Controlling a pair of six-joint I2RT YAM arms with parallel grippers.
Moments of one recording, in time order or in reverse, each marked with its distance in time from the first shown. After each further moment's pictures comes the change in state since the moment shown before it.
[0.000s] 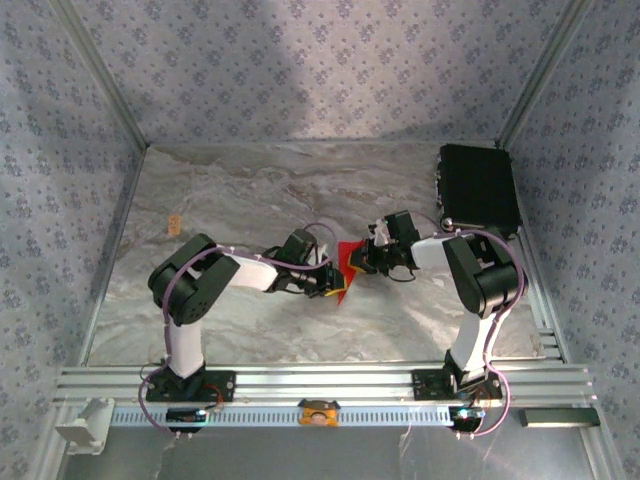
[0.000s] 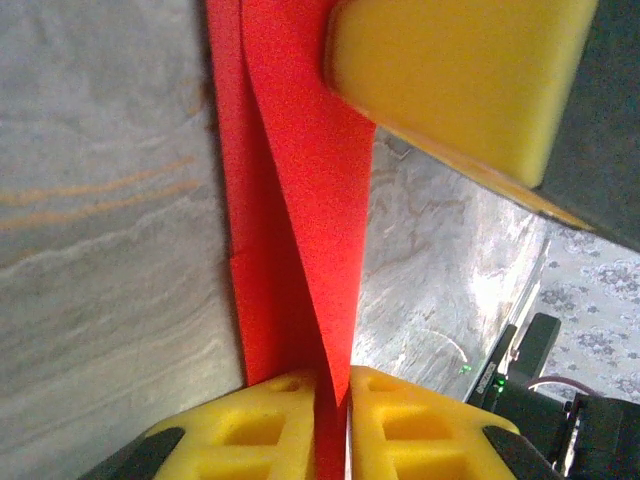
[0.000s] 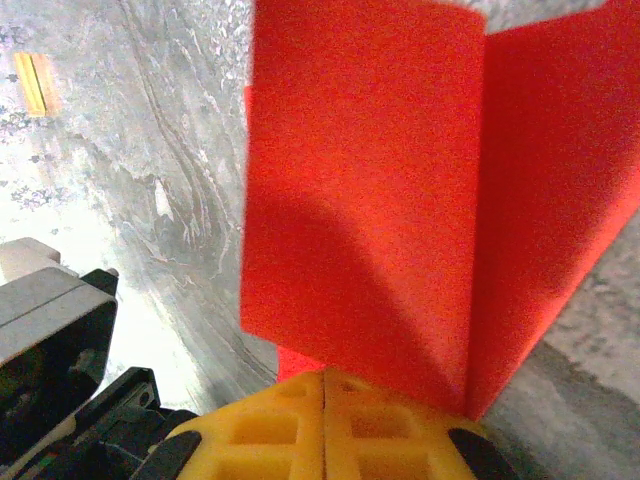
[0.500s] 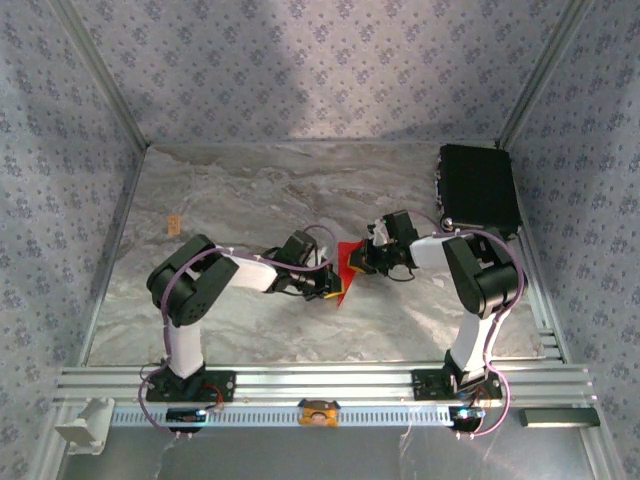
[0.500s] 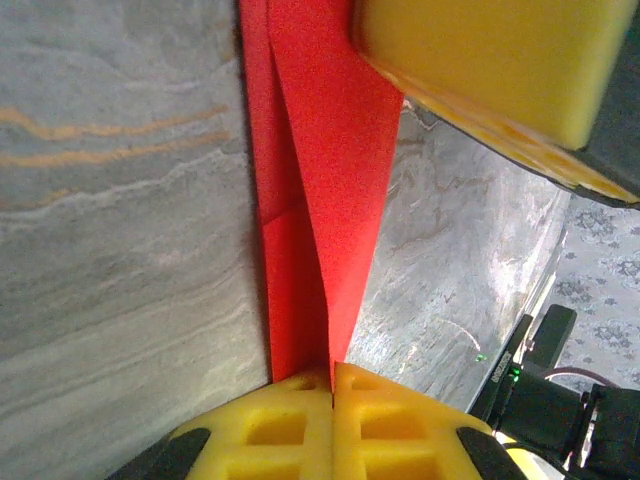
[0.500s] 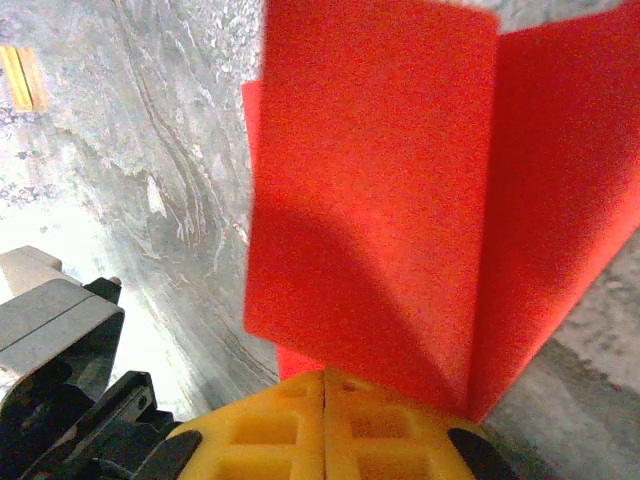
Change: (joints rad) left arm -0.003 -0.008 -0.006 -0.037 0.001 0.028; right arm 0.010 0.000 0.017 -0.037 0.015 -0.013
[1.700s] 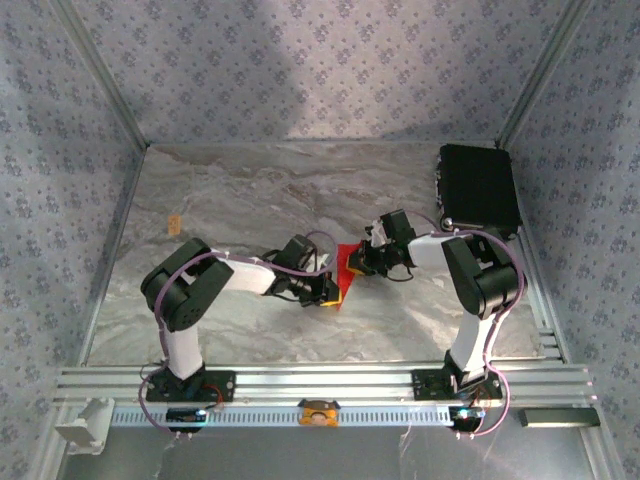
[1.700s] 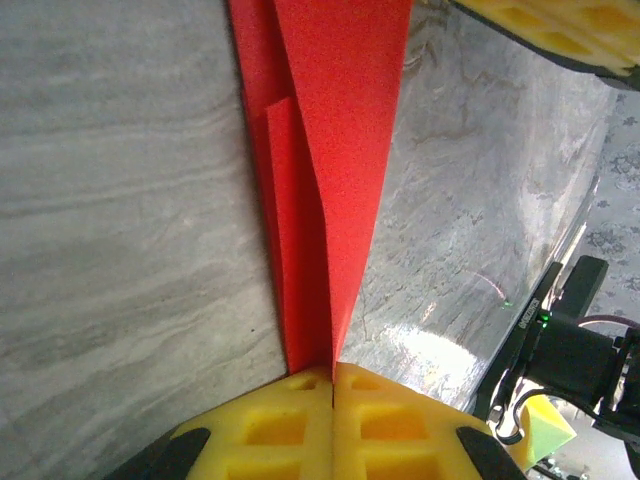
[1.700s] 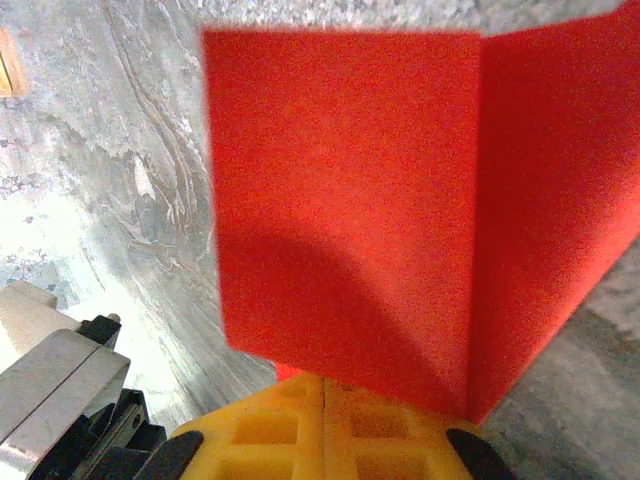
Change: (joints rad) left arm -0.020 -0.044 -0.021 -0.108 0.030 0.086; right arm 0.013 -0.002 0.019 -0.064 0.010 -0.010
